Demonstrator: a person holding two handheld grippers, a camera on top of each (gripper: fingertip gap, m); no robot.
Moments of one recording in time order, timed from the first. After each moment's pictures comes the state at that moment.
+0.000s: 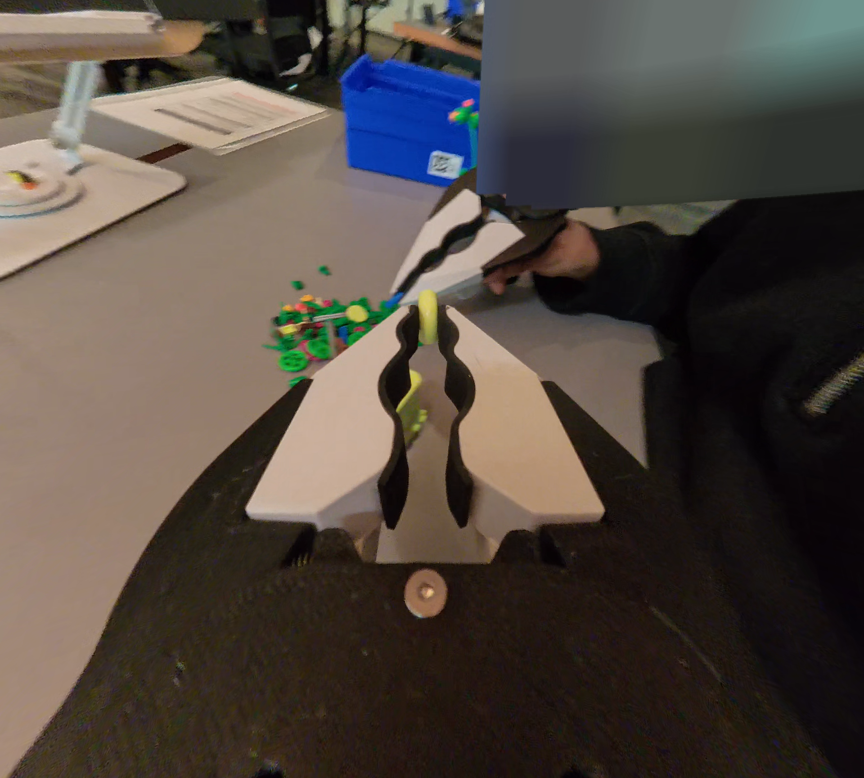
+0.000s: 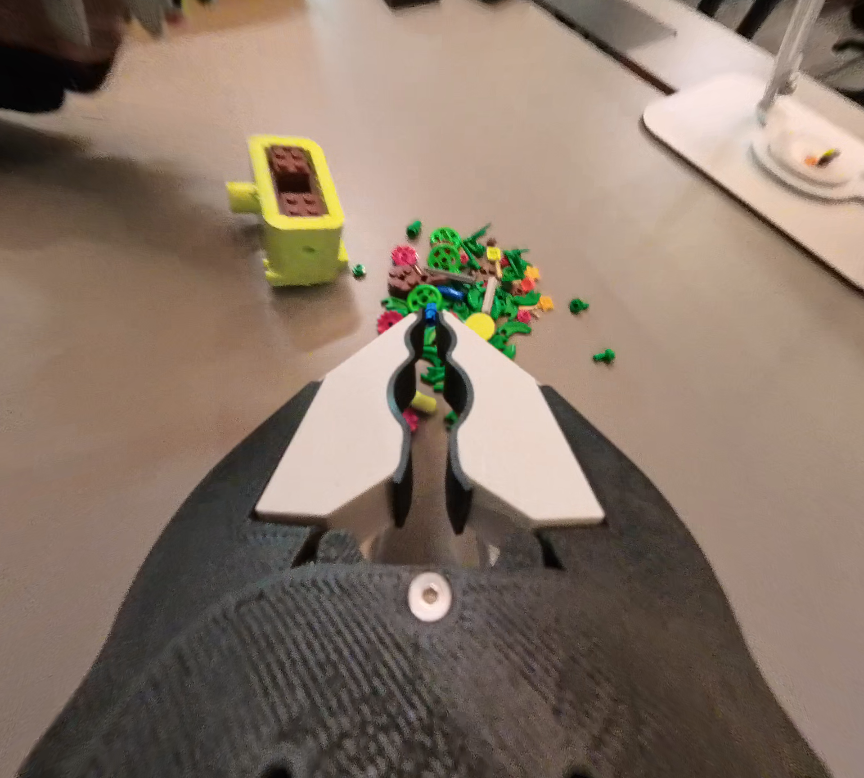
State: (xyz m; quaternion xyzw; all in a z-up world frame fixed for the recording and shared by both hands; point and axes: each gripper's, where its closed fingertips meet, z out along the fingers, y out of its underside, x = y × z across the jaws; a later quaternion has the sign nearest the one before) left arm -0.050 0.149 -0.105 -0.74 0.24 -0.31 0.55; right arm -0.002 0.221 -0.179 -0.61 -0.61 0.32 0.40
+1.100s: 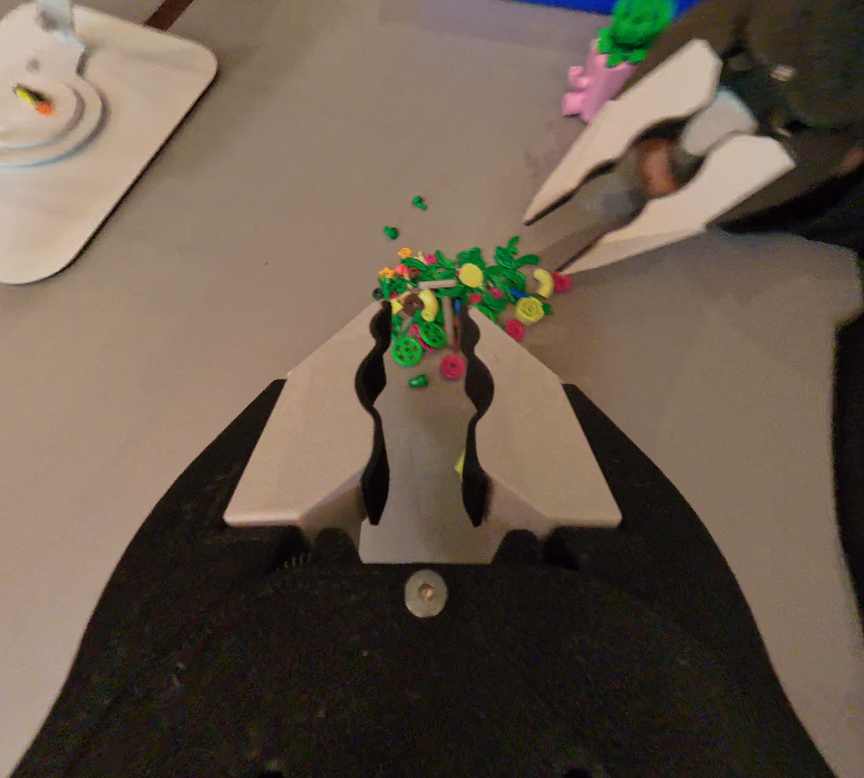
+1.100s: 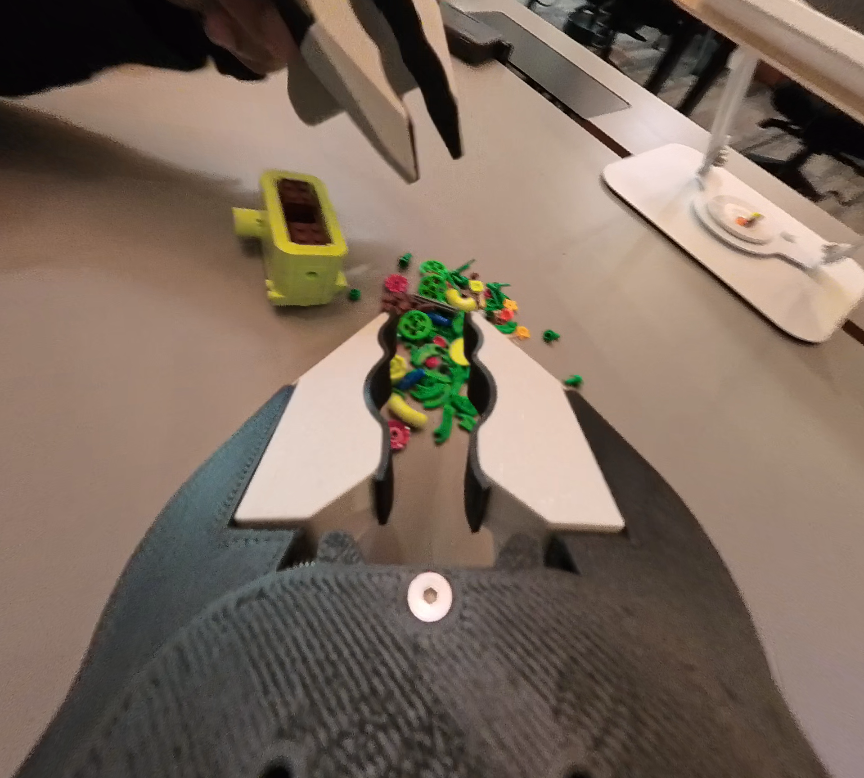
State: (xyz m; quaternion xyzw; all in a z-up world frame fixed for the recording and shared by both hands) left arm -0.064 0.231 -0.147 -0.84 0.30 -0.20 0.40; right arm 0.001 0.226 -0.161 -0.58 -0.61 0.30 0.44
